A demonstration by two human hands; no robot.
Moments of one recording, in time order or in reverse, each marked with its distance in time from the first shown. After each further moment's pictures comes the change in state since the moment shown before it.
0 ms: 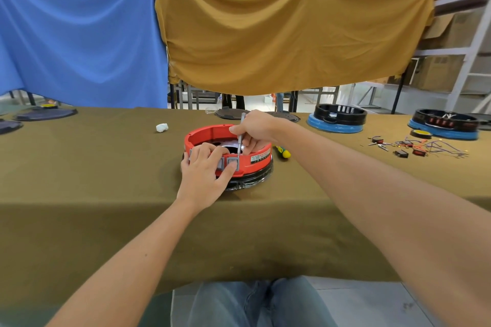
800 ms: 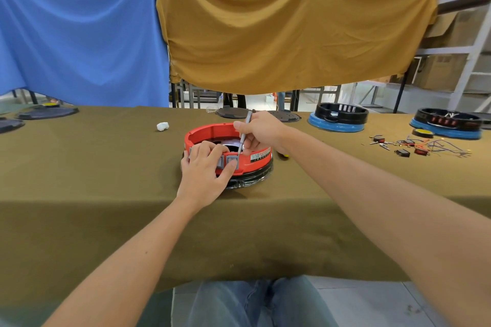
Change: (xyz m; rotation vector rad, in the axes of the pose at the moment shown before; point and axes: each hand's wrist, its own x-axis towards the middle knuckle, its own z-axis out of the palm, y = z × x) left_hand 0.000 -0.002 0.002 0.020 0.008 0.000; right_hand -0.014 0.016 0.002 0.191 0.048 -0.106
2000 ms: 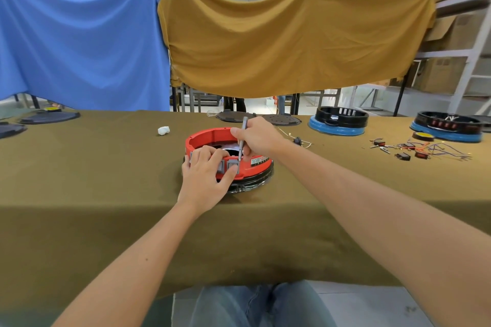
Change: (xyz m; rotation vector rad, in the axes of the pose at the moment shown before) left_hand 0.000 0.001 -0.002 -0.002 -0.001 -0.001; right_hand -0.013 -0.011 0.016 -0.156 0.132 -0.020
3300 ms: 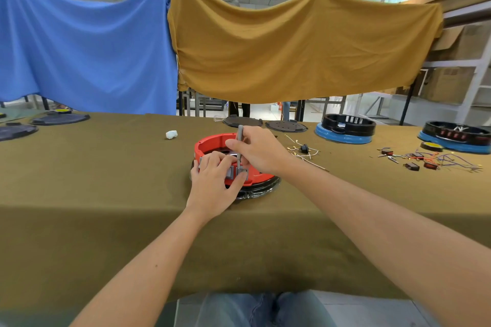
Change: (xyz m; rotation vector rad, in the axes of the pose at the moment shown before) left_hand -0.001 -0.003 0.002 -0.023 0.026 0.011; right_hand -0.013 -0.009 0.016 -0.161 0.046 -0.265
